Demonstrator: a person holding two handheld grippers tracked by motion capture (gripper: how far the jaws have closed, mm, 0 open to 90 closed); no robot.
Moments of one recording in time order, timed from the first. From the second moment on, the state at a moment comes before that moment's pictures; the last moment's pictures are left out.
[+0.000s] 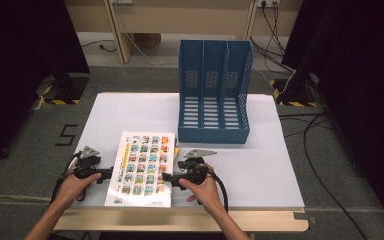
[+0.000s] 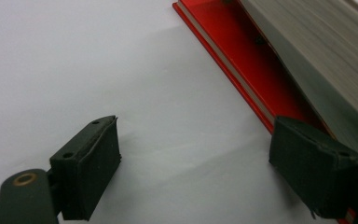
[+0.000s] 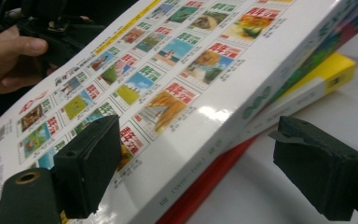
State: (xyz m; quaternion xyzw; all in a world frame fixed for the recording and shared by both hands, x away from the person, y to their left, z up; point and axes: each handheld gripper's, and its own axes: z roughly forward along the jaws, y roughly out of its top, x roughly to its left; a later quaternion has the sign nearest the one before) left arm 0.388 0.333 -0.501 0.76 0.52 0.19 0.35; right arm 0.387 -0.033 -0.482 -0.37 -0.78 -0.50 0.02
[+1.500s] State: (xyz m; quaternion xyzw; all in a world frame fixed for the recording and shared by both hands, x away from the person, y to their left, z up) left arm 0.383 0.331 -0.489 0.77 0.48 0.15 0.38; right arm 0.435 0.000 -0.467 -0.30 -0.81 -0.50 0.11
